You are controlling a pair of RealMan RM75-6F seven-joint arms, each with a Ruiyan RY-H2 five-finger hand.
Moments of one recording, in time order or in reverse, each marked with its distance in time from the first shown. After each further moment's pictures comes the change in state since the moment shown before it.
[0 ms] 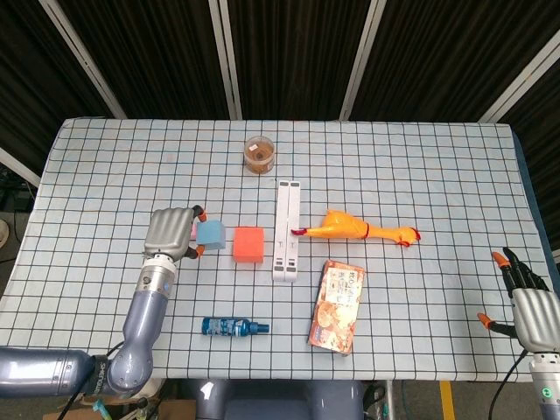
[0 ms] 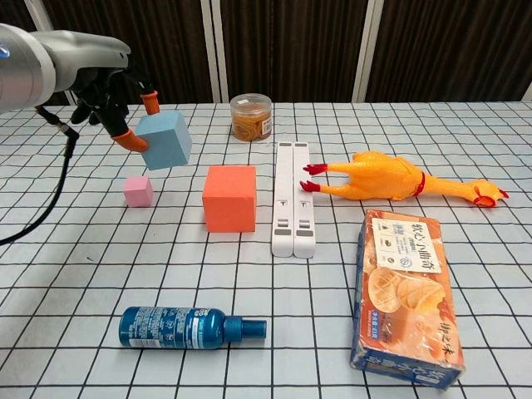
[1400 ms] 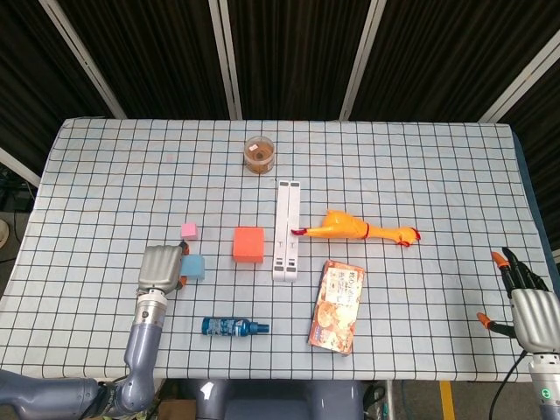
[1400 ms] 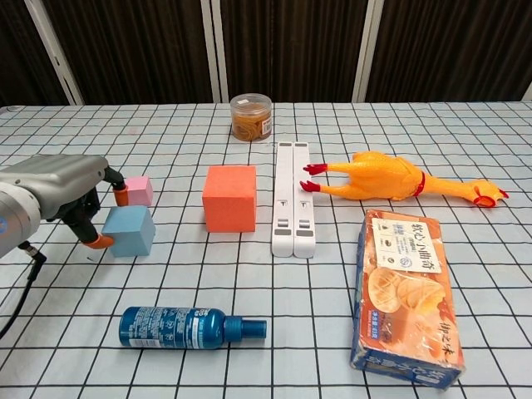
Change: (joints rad) left arm 0.223 -0.206 0.287 0.304 0.357 -0.012 -0.098; right arm -0.002 -0.006 -0.001 0.006 -0.013 0.015 -0.007
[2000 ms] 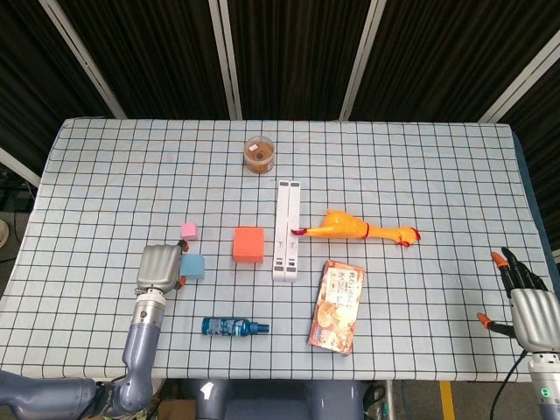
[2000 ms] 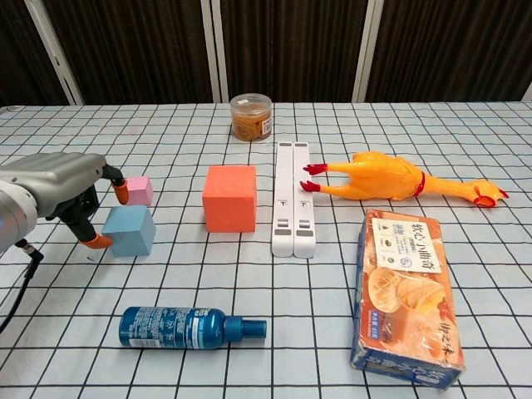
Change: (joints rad) left arm 0.002 0.012 0.003 -0.007 0.001 -0.009 -0.009; right arm 0.003 -0.008 0.000 0.010 -0.001 -0.004 -0.007
